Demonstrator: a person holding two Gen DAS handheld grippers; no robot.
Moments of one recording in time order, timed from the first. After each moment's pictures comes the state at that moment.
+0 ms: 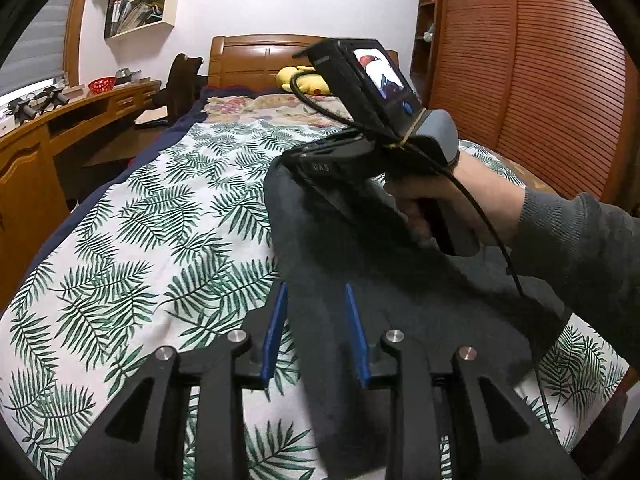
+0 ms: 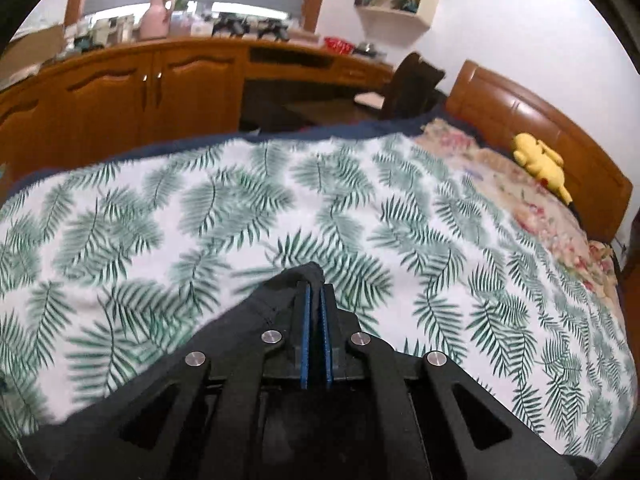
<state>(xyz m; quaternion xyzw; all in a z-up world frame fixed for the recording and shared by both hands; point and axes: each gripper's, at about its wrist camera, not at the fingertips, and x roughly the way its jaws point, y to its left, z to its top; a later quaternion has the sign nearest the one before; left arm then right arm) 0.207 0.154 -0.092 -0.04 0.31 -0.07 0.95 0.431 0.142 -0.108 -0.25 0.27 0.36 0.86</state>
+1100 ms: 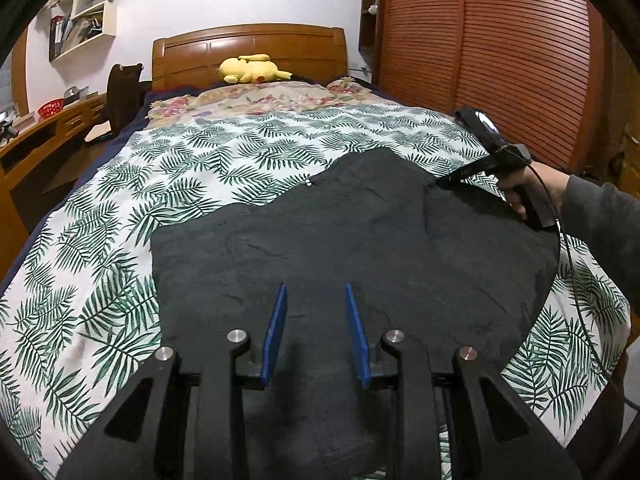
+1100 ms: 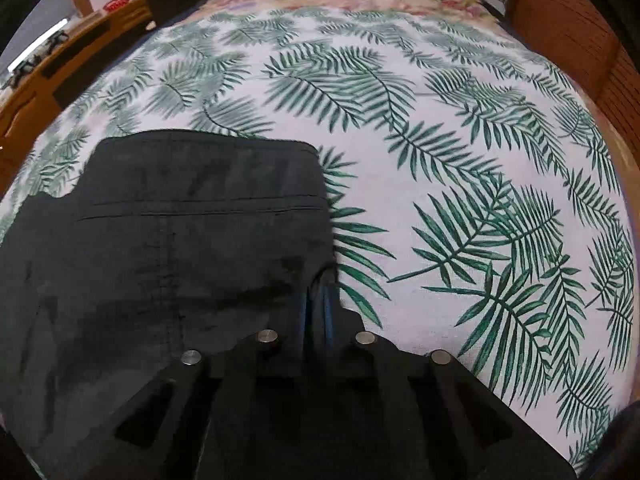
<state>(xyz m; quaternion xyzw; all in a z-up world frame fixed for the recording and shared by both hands) 0.234 0.055 -0.097 0.01 0.33 -0.14 0.93 0.497 -0.255 -0.157 -0.08 0.51 0.13 0.85</state>
